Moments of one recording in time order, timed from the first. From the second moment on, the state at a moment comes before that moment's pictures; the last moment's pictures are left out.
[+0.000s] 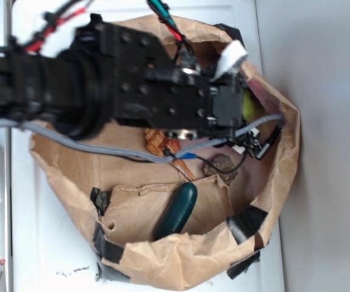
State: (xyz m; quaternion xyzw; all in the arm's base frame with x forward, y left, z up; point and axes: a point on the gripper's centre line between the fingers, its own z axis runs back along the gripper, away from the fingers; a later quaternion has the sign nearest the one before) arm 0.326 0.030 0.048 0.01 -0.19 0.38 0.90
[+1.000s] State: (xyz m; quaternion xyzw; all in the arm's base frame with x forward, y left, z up) arm 0.349 0.028 0.037 0.04 -0.23 0.38 0.90
